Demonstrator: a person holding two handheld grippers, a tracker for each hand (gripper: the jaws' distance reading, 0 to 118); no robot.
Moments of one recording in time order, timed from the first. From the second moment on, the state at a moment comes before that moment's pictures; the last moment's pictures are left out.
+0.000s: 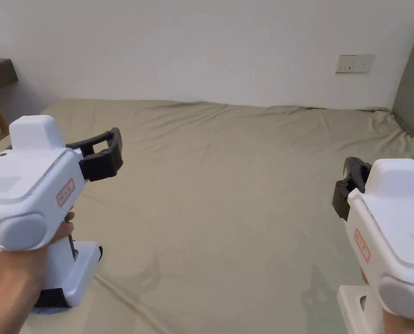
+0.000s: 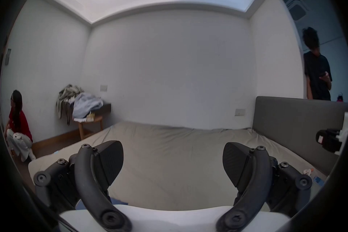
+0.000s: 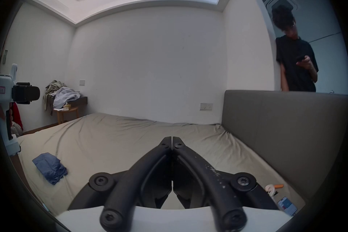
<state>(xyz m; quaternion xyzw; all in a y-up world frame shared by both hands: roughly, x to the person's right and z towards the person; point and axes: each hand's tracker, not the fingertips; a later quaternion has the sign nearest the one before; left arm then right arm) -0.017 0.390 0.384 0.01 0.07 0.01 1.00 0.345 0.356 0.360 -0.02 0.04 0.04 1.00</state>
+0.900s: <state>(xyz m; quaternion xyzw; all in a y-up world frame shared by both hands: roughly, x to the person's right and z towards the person) 0.060 0.336 0.379 0.03 0.02 -0.03 1.00 0.375 0.360 0.387 0.01 0.00 0.07 1.00</state>
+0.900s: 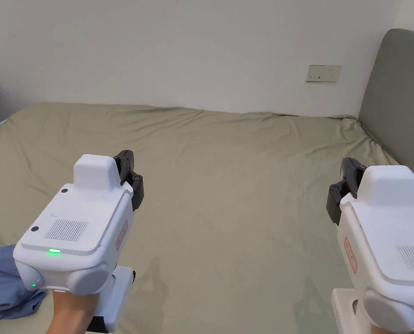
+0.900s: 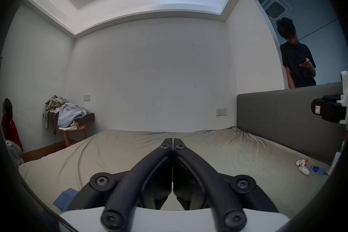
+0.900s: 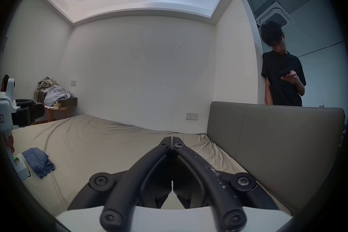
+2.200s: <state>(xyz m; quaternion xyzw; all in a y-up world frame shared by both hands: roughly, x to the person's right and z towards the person) 0.054 0.332 0.383 0.03 0.01 -0.03 1.00 0.369 0.364 0.392 0.02 0.00 0.08 1.00</state>
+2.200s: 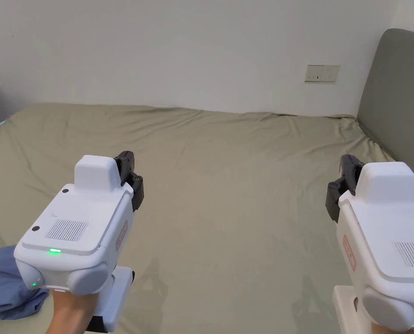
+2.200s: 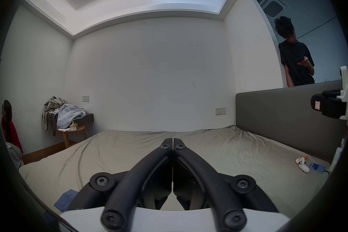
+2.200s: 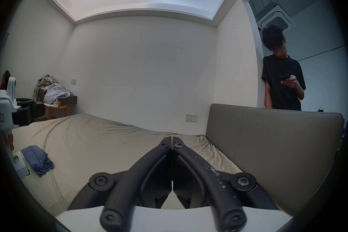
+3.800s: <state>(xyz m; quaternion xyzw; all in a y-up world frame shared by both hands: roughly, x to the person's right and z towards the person) 0.051 0.331 0.386 0.04 0.02 -0.02 1.00 0.366 0.363 0.392 0.00 -0.01 0.07 1.00</state>
